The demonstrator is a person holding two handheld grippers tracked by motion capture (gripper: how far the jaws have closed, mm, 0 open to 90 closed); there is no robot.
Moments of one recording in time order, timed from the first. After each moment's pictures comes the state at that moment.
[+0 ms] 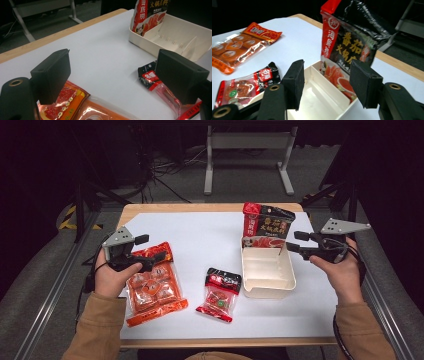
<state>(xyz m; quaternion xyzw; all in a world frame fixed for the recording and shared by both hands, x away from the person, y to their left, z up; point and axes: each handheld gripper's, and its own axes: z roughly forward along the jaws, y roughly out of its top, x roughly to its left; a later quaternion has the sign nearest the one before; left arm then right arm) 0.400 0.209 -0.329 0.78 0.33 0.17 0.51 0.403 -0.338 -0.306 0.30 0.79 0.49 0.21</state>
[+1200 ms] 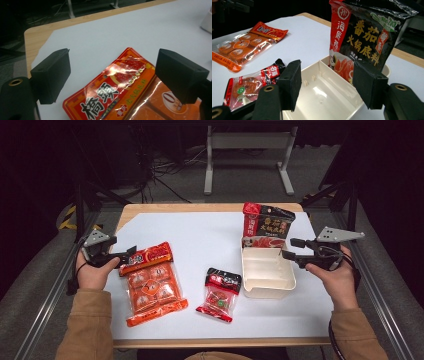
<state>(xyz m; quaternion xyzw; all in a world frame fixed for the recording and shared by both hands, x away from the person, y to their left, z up) 0.437 0.290 -0.387 0.73 0.45 0.24 0.45 0.397 -0.334 -0.325 0.31 0.79 0.50 0.19</state>
